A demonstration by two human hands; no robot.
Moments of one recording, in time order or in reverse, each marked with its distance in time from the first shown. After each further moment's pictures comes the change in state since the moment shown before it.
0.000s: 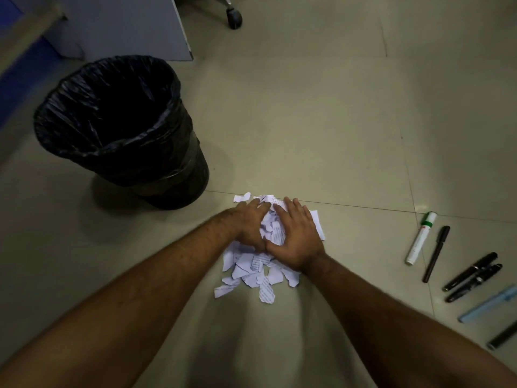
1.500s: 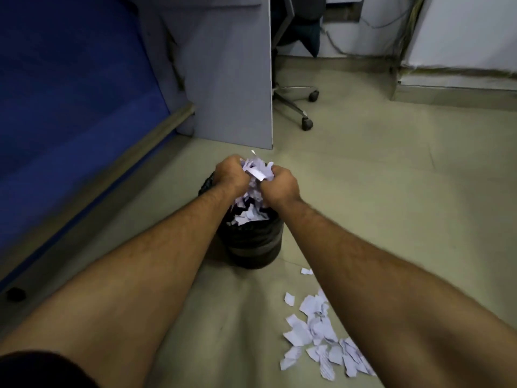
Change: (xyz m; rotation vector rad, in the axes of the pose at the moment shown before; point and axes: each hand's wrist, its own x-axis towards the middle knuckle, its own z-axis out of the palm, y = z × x) left_hand -0.188 -0.149 -0.230 -0.772 0.958 -0.496; right_hand 0.176 -0.322 -0.170 0.562 0.073 0.137
